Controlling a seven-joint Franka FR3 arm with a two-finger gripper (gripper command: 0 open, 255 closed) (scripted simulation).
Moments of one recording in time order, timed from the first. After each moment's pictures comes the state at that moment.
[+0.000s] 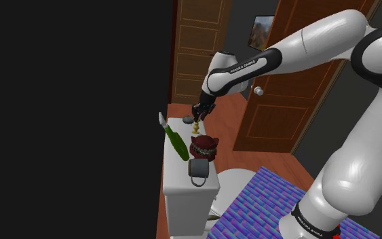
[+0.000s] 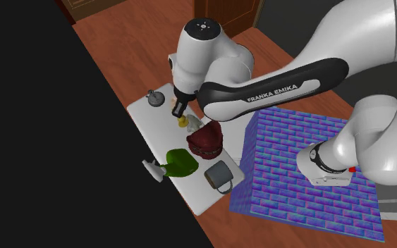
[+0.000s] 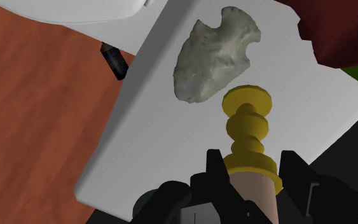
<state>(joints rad) -0.04 0.01 -0.02 -2.23 0.08 2.44 0.06</state>
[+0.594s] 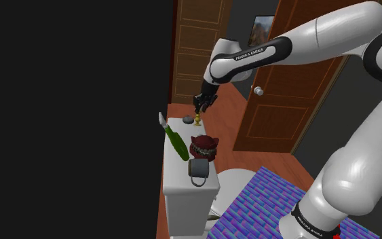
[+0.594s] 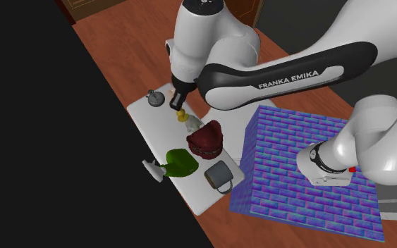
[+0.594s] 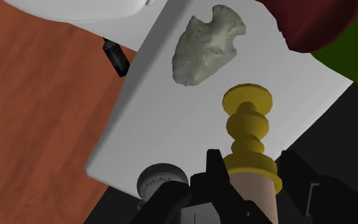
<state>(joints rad) -0.04 -0.04 -0.02 -2.16 0.07 2.32 0.07</state>
